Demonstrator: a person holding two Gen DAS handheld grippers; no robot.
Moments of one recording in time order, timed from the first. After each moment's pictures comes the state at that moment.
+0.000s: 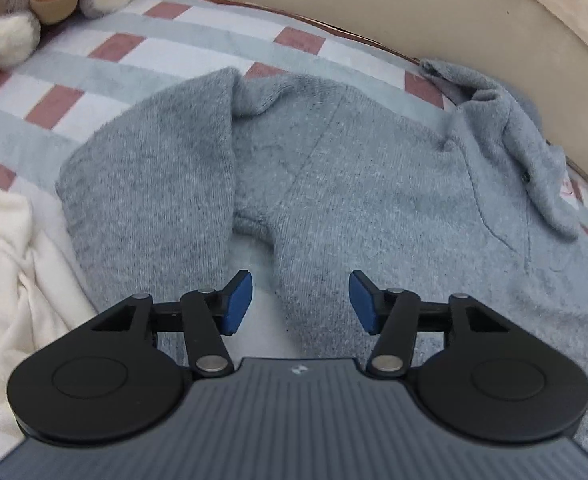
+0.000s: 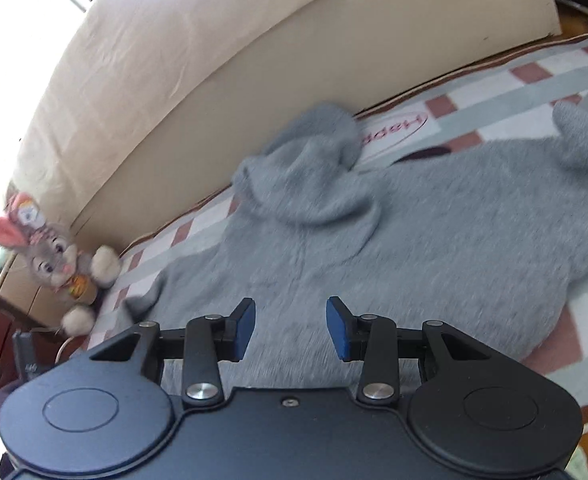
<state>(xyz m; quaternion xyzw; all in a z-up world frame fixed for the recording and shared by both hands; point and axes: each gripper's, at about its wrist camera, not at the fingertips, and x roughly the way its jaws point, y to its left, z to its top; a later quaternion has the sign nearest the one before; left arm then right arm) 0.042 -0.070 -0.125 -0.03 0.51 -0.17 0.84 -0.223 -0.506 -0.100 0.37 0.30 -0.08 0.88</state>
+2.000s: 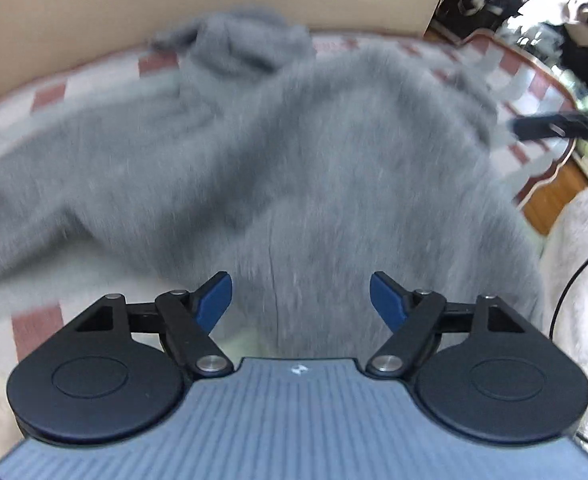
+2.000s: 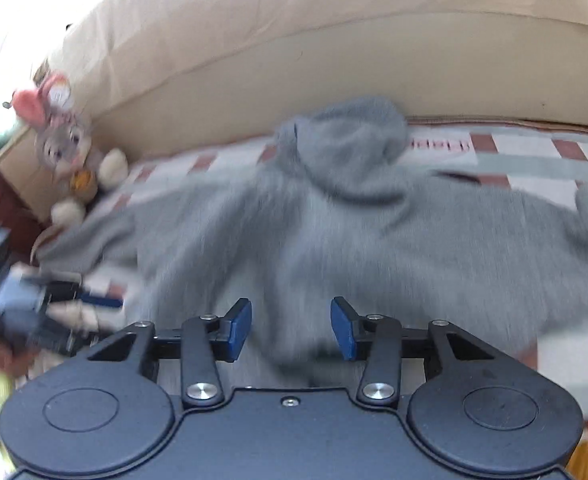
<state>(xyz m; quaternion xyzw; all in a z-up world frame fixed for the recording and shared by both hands) -0.072 -0.130 -0.106 0.15 0.47 -0.48 0.73 -0.249 -0.441 -0.067 0.20 0.38 -0.04 0.90</state>
